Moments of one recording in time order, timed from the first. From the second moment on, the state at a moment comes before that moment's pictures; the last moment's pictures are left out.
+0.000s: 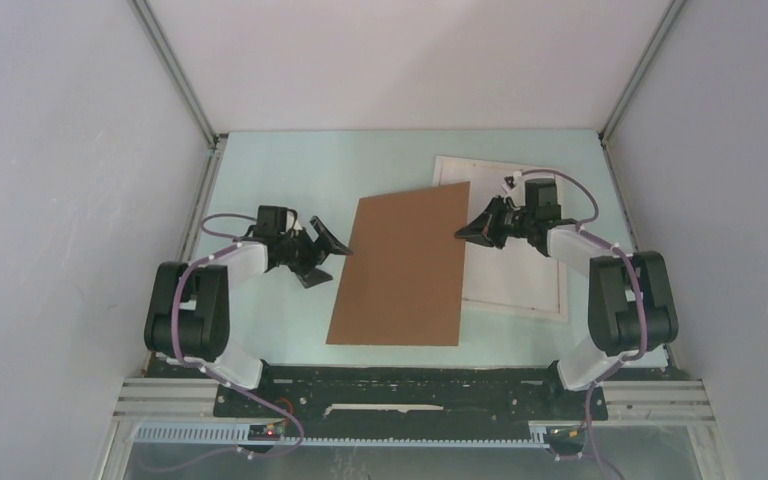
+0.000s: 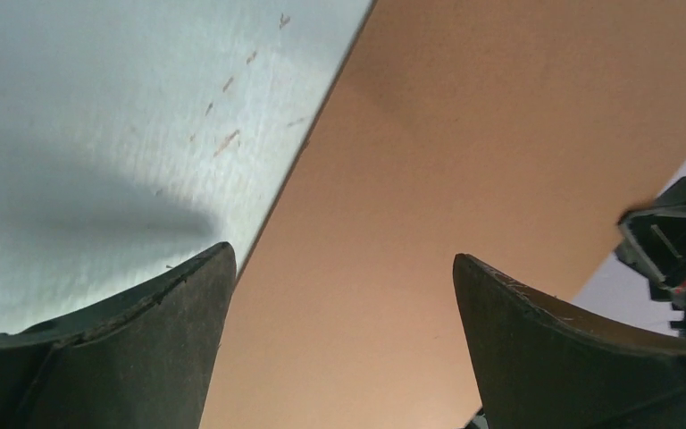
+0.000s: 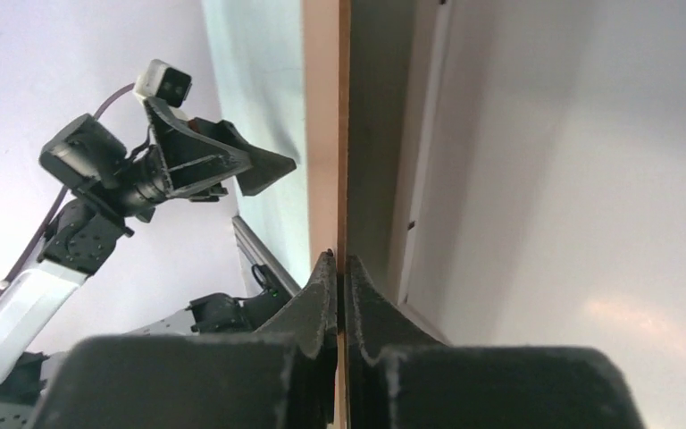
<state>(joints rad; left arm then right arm) -0.09 1.59 0.75 -0.16 0.57 -0.85 0.12 1.64 0.89 0.00 -0.77 0.77</state>
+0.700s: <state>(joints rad) -0.15 1.34 0.78 -0.27 0.65 -0.74 -0.09 1.31 0.99 -0.36 -0.96 0.57</state>
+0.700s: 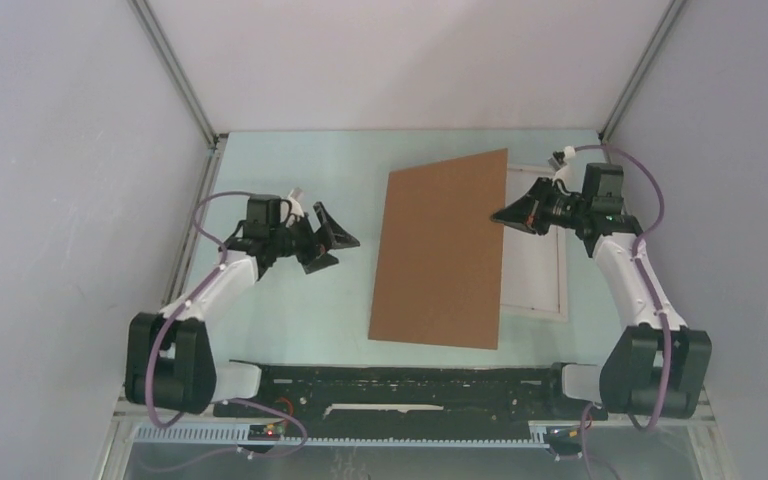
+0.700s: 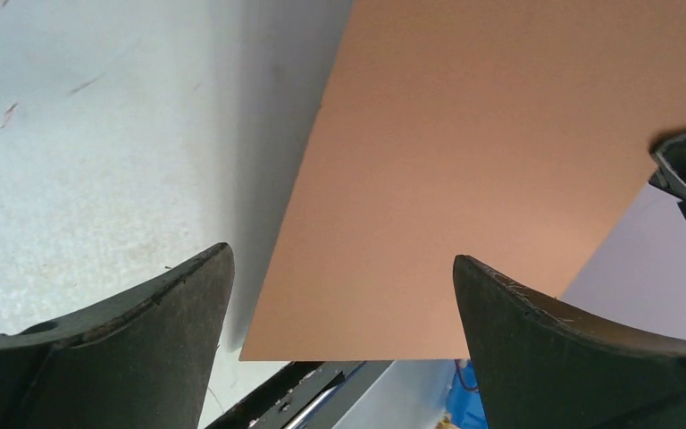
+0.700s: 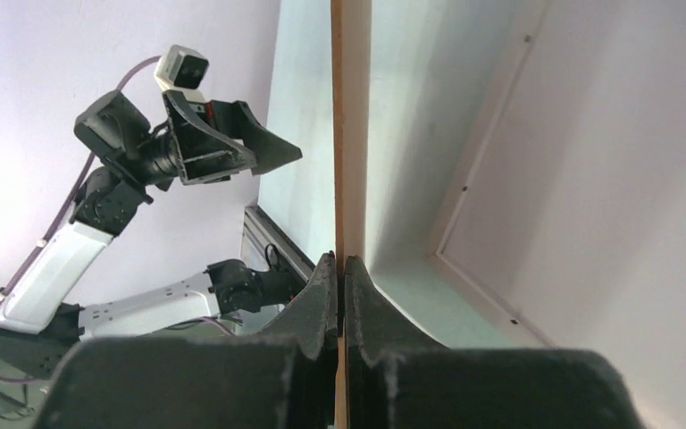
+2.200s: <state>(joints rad) -0.15 0.51 0.46 0.44 0.81 -1.27 0.05 1.18 1.01 0.39 -1.22 1.29</state>
